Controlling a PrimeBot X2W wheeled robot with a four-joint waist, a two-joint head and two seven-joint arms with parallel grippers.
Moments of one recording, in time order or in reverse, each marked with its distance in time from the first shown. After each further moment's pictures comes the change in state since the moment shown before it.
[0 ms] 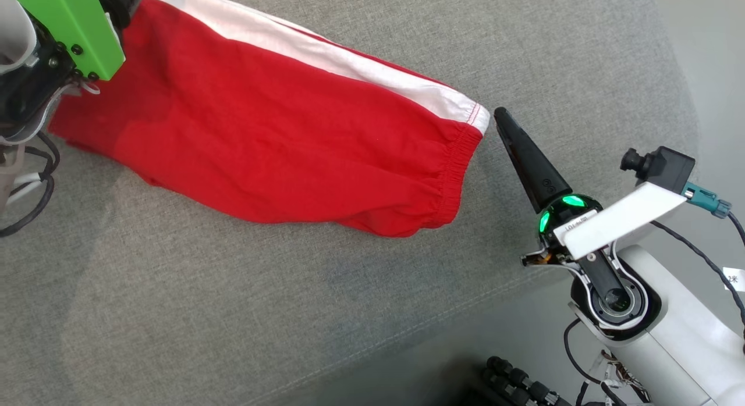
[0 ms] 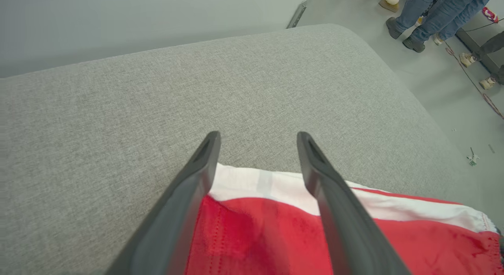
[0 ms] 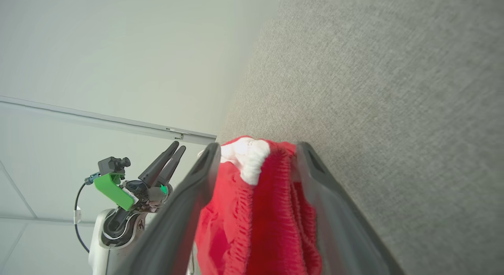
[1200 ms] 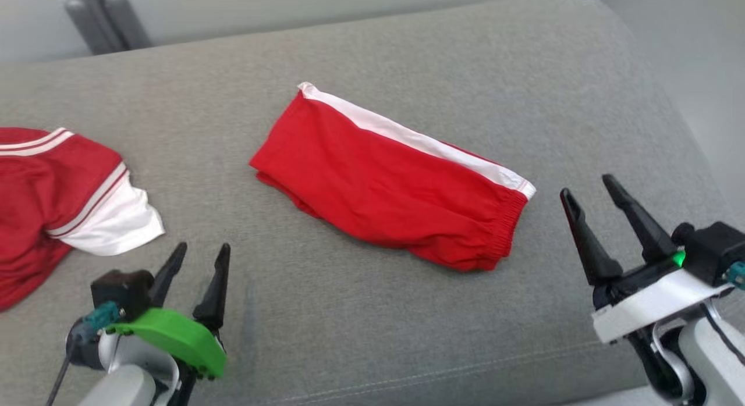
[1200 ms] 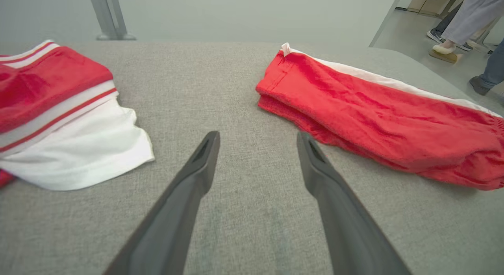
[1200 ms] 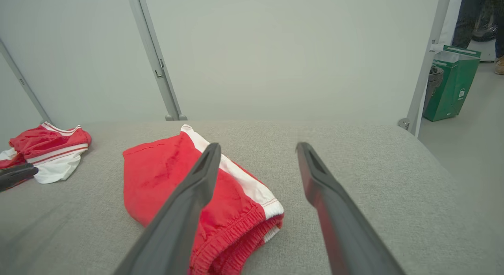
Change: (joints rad) left arm 0.796 -0.098 -0.014 0.027 0.206 0.063 -0.711; right arm 0.247 -0.167 -0.165 -0.031 -0.980 -0.174 -0.053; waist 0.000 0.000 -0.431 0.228
